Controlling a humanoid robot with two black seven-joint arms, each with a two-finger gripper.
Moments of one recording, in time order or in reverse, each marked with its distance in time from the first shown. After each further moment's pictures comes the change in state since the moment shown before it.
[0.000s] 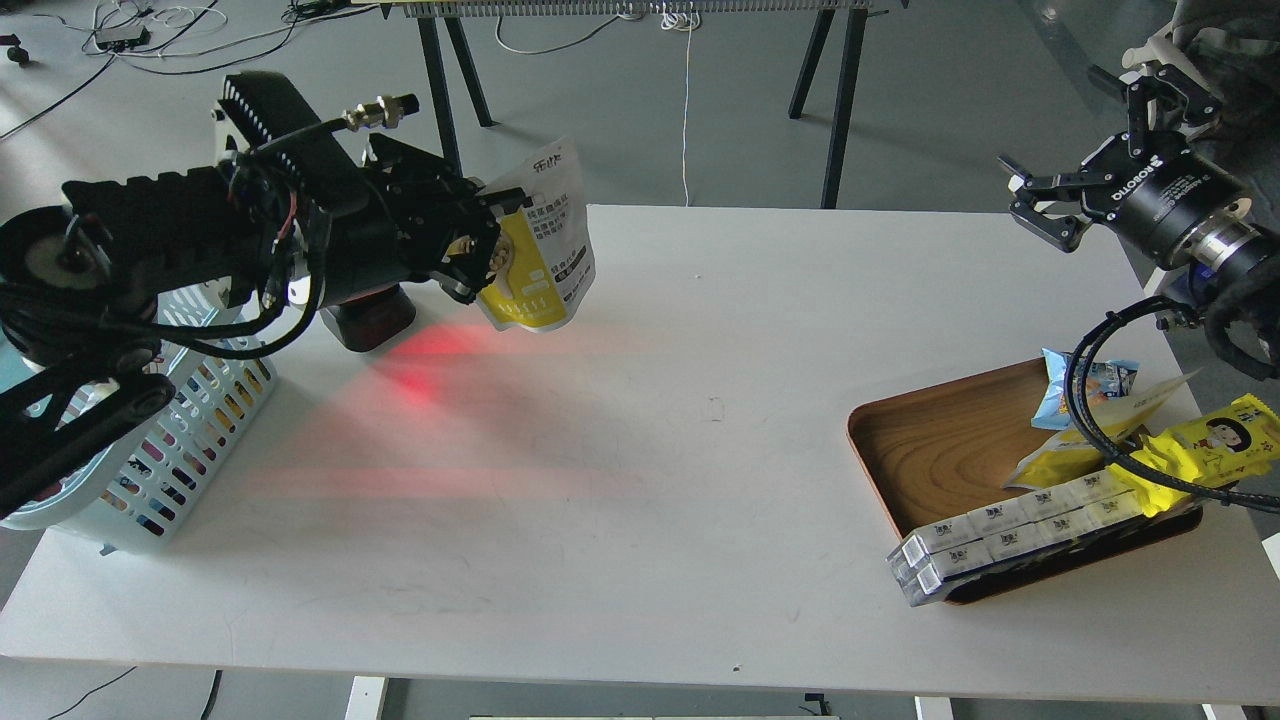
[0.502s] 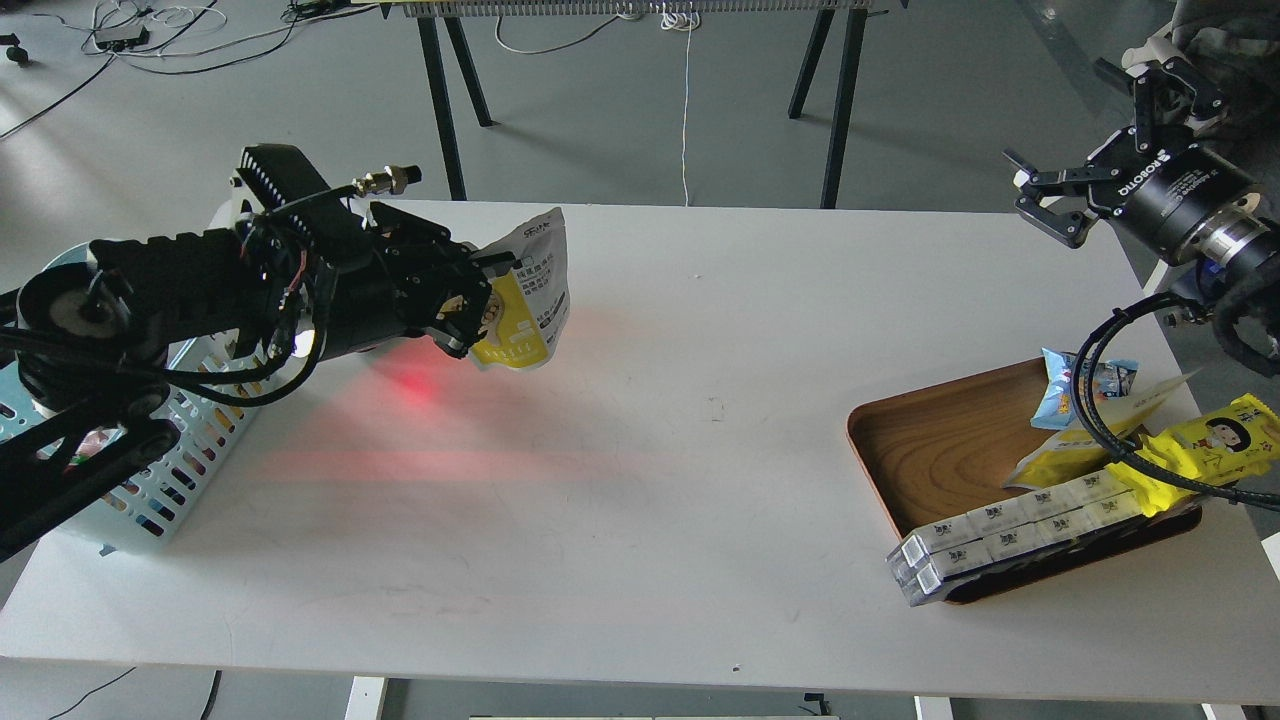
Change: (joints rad) left arm 0.053 0.010 0.010 0.000 0.000 0.000 -0.011; right arm 0.001 -0.006 0.001 0.002 0.000 0.000 0.000
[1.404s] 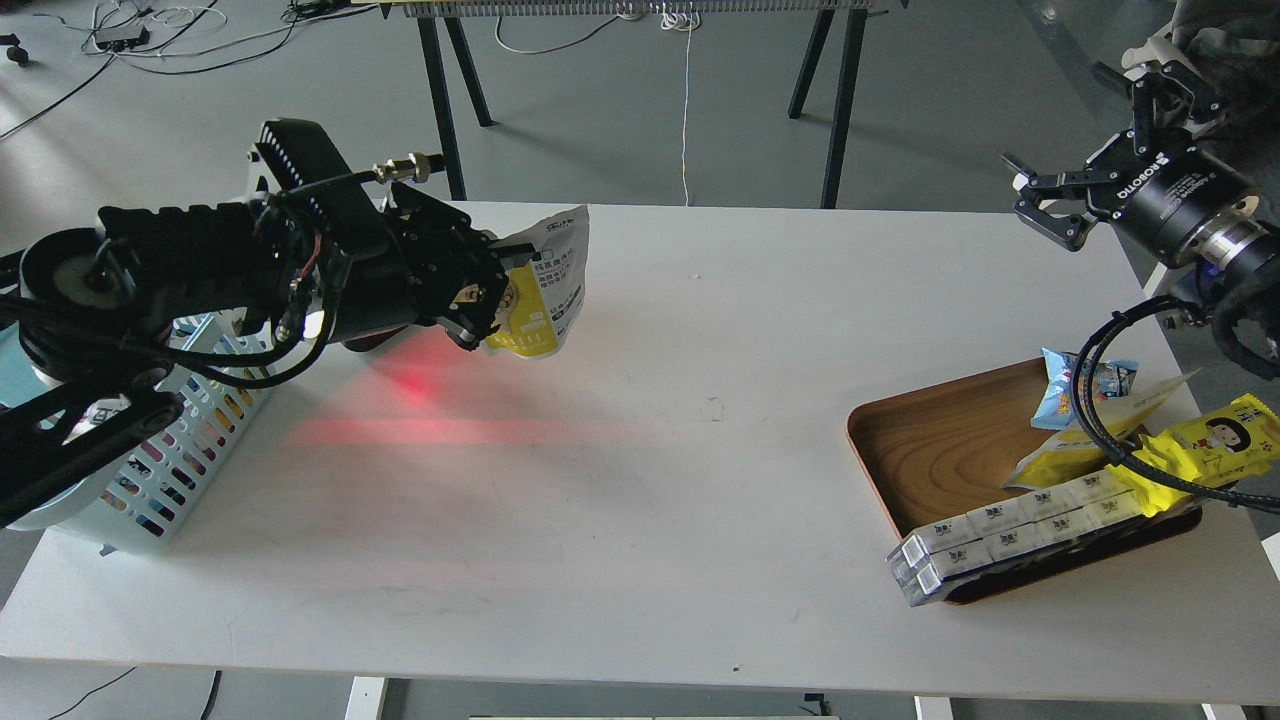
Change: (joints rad) left arm -0.135 0.005 0.108 0.020 0.000 0.000 -0.040; right arm -0.005 -0.001 -0.002 0.000 0.000 0.000 -0.001
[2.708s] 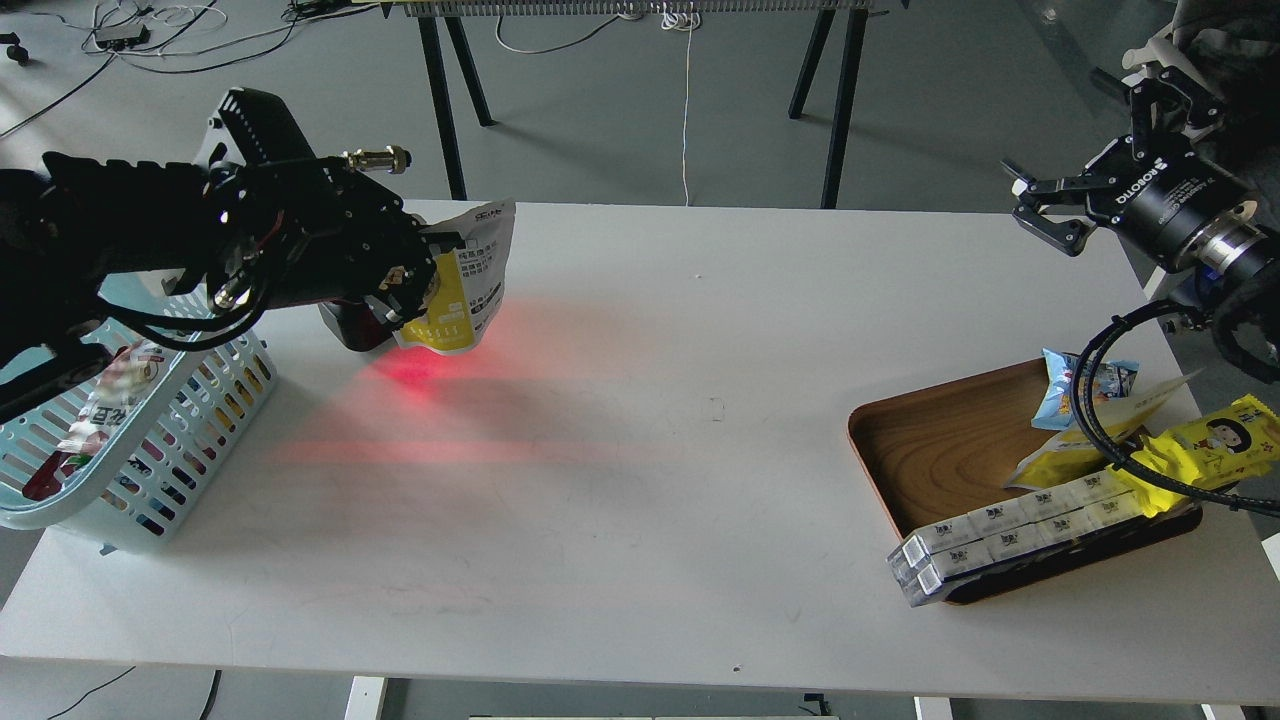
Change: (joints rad) left arm -0.222 0.136 0.215 0.061 0.000 0.000 -0.056; right arm -0.005 -0.002 -0.003 0.002 -0.002 0.000 -0.001
